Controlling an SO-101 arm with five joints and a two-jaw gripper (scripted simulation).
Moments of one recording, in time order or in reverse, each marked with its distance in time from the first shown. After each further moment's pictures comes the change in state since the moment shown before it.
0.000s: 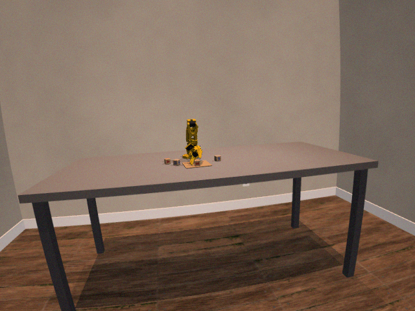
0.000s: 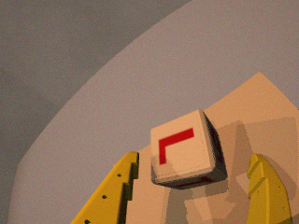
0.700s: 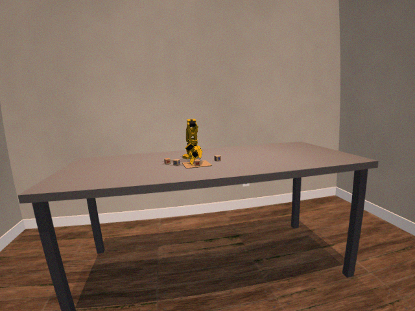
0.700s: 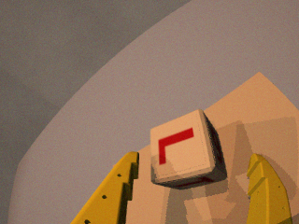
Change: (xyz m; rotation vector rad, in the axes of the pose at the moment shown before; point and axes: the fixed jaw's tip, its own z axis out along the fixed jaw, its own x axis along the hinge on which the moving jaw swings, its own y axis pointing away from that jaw) arm 0.000 0.000 0.000 0.001 0.000 0.000
